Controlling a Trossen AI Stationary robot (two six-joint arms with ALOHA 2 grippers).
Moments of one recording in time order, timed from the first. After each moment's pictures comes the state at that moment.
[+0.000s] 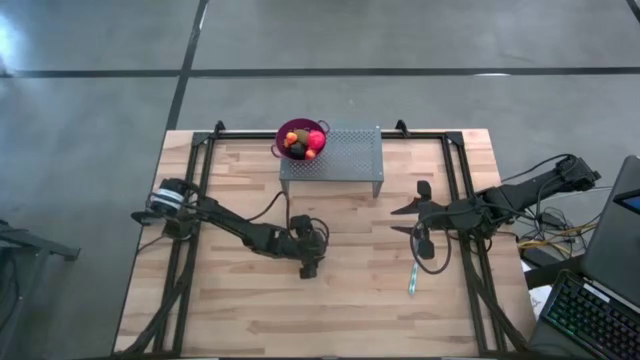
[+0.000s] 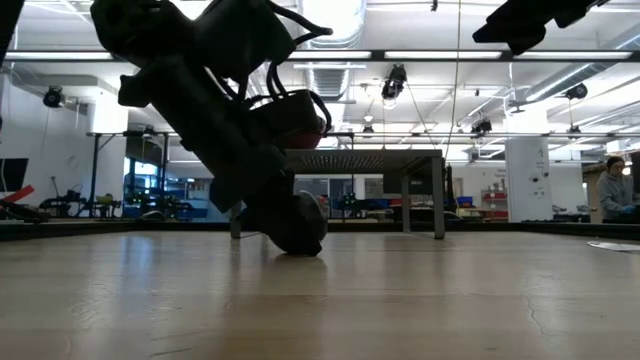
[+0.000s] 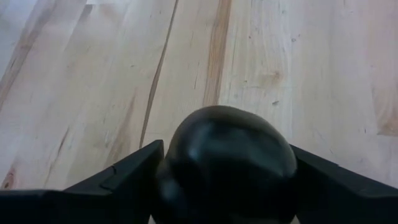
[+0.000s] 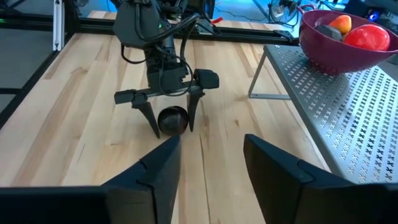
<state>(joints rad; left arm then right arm) -0.24 1.86 0.93 0.08 -0.36 -0.22 0.38 0.79 0.66 -0.34 0.43 0.15</state>
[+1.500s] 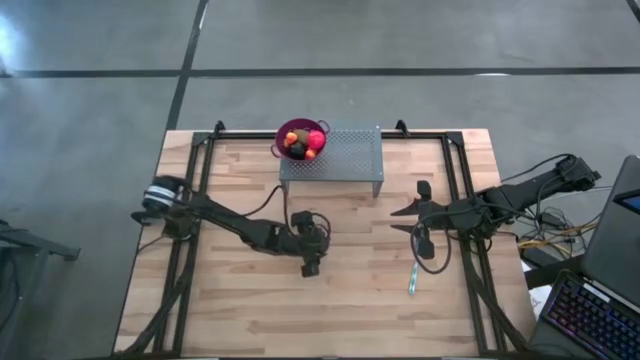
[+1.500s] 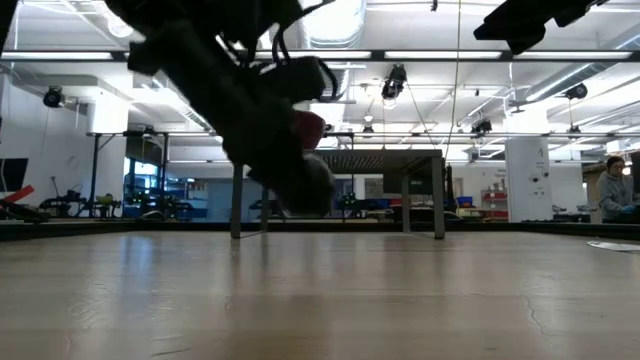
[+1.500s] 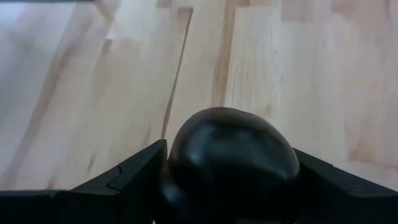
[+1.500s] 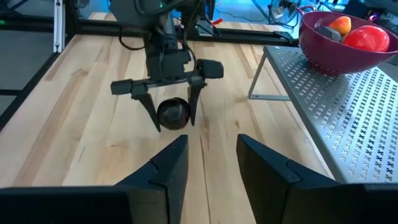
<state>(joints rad) -0.24 1.78 0.99 -0.01 -0.36 -0.21 0.38 0.79 0.66 -0.33 0.43 0.15</state>
